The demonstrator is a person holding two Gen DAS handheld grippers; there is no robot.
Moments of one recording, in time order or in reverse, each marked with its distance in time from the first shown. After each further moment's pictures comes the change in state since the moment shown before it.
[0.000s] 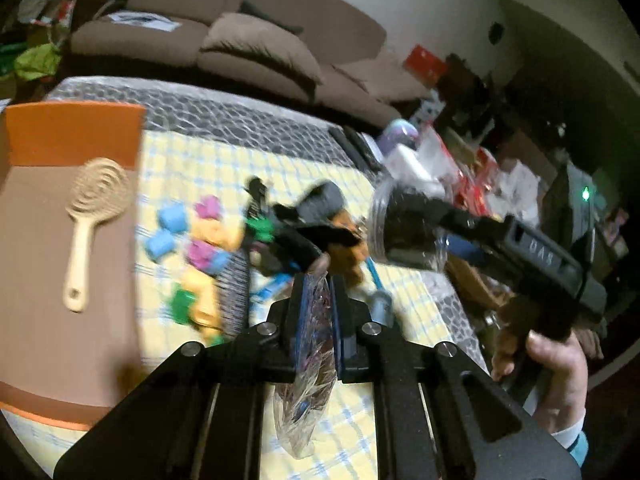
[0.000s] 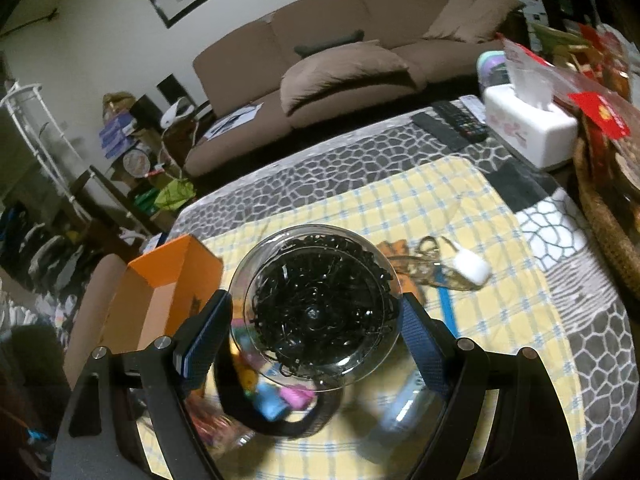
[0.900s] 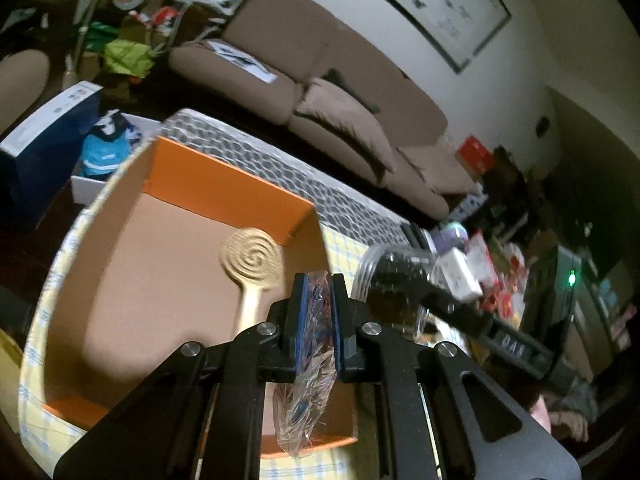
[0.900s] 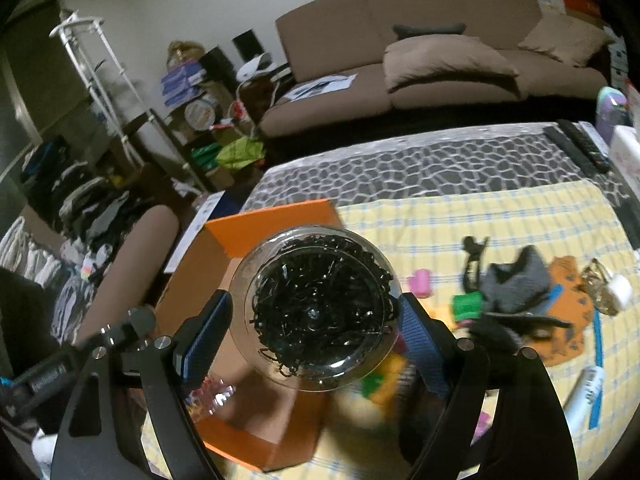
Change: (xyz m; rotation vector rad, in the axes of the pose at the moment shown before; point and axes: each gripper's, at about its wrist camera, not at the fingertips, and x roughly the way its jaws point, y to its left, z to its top) left arm -0.118 0.156 0.029 -0.243 -0.236 0.088; right arm 0.085 0.175 -0.020 -0.189 0.075 0.157
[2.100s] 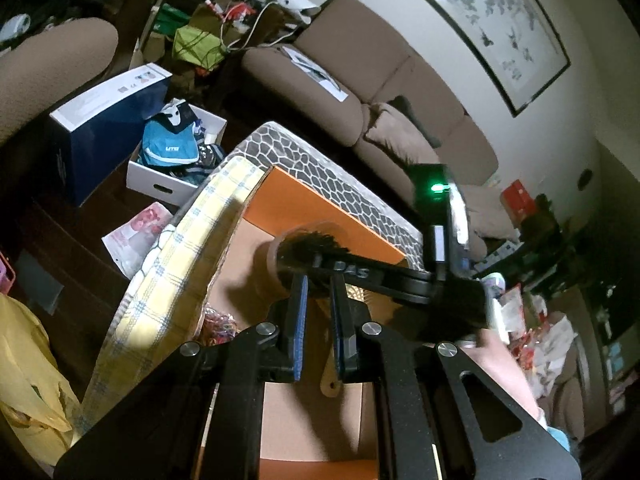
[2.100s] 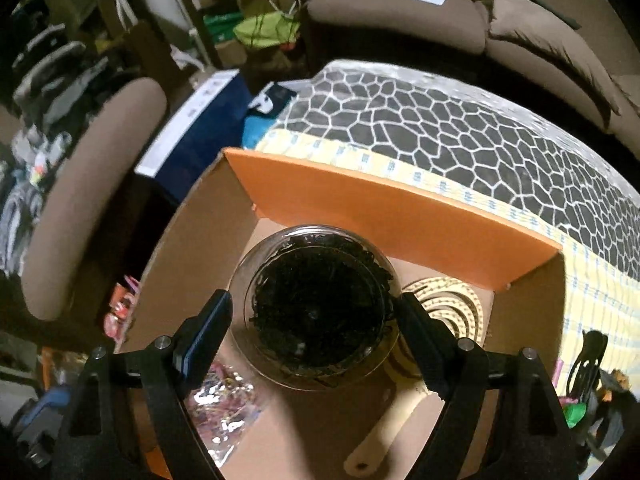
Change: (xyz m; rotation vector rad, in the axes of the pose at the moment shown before) left arm -0.015 0.093 0.041 -0.165 -0.037 0.112; right arm 0.227 0.134 0.035 -0.274 0.421 -0.107
